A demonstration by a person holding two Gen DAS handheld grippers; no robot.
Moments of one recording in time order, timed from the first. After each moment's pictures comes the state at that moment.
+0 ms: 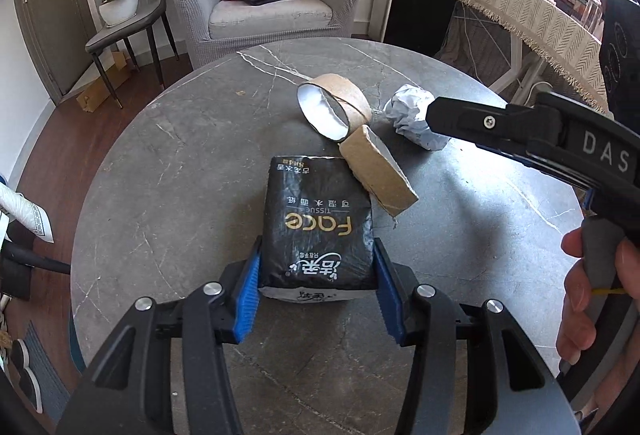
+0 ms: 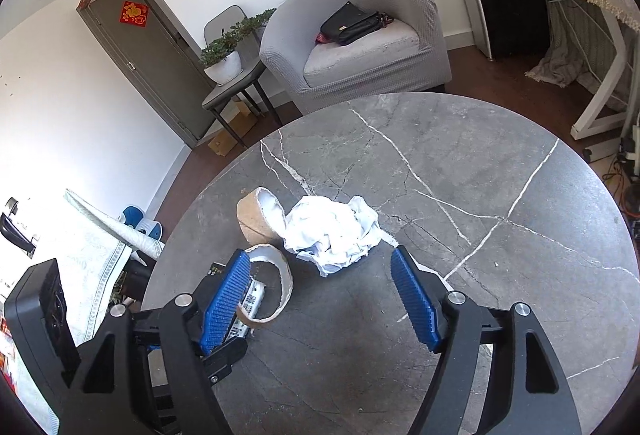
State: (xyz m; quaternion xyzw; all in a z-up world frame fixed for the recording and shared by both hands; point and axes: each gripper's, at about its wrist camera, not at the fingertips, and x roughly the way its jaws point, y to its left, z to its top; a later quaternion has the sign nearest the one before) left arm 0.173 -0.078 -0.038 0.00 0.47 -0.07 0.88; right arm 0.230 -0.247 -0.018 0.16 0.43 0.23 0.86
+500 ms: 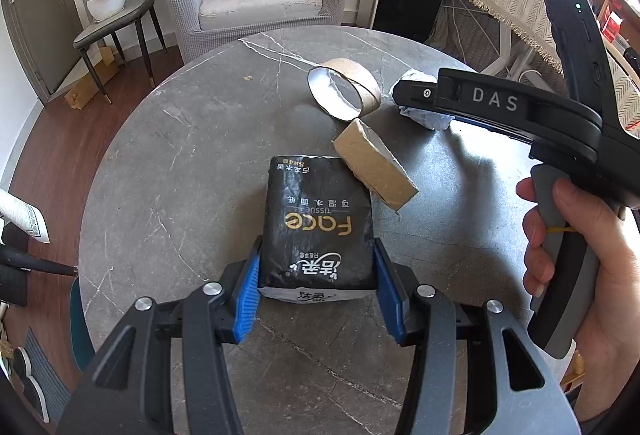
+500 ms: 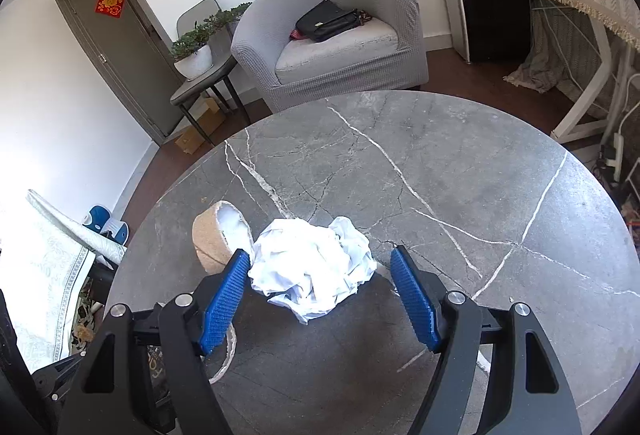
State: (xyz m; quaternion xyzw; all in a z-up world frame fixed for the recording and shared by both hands) left arm 0.161 -0.063 -0.039 0.01 0.49 -0.09 0.87; right arm 0.254 -0.230 -0.037 0.13 0.43 0.18 0.87
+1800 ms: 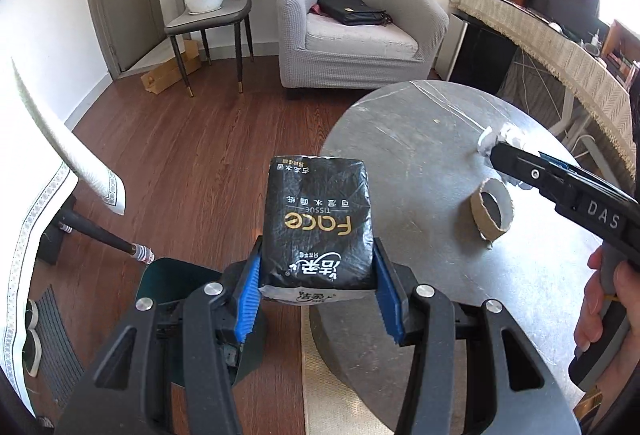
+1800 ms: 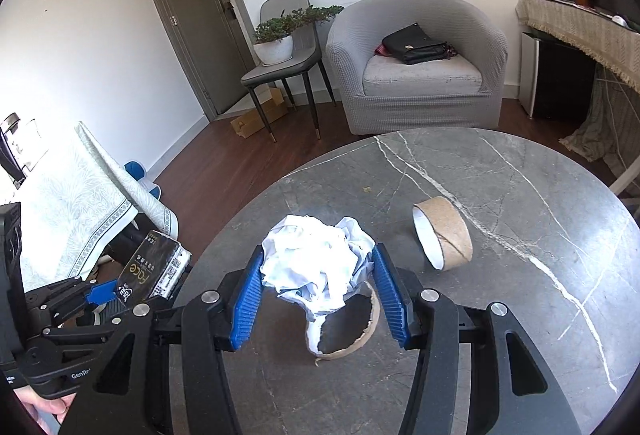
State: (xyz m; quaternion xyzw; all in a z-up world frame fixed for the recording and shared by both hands) left arm 0.123 0.092 -0.005 -0.04 0.44 0.03 0.90; right arm 0.200 -0.107 0.005 0.04 0.38 0.29 0.88
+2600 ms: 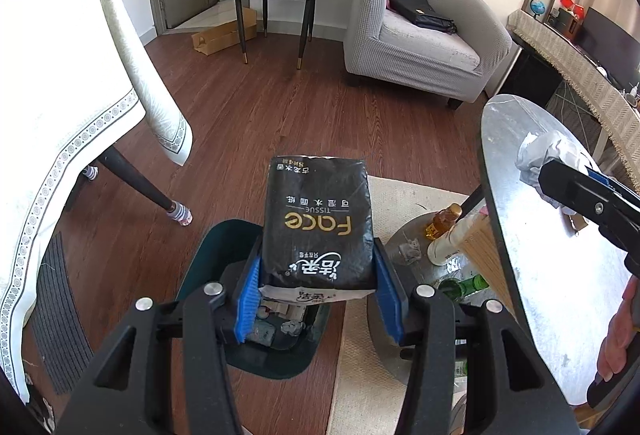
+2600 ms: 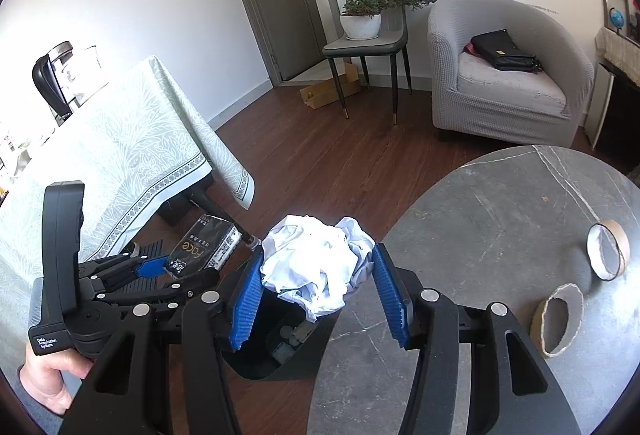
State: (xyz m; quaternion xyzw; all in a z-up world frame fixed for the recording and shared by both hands) left arm 0.074 0.225 -0.032 -0.11 0.45 0.09 0.88; right arm 0.144 0.031 0.016 -0.02 0.39 0.39 0.84
